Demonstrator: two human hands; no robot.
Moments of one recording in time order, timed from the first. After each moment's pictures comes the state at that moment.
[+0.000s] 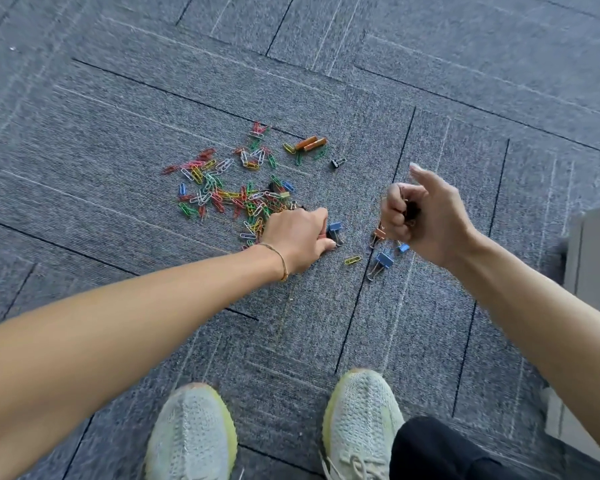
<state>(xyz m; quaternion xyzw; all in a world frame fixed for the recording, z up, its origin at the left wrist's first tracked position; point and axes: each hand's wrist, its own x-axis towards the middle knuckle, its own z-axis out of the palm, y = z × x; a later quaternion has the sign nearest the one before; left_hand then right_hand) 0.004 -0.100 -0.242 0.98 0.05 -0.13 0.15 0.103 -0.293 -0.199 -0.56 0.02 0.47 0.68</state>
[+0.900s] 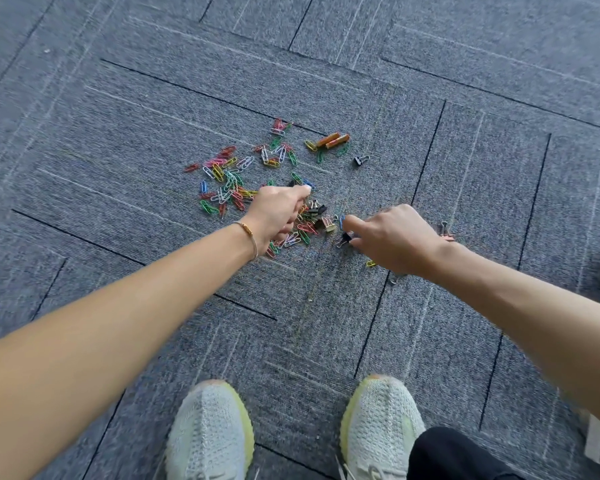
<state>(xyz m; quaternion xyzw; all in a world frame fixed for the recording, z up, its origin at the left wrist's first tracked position) 0.004 -0.044 -0.227 0.67 0.36 -0.16 0.63 0.083 -0.253 -0.241 -0.82 -0.56 0.12 -0.02</state>
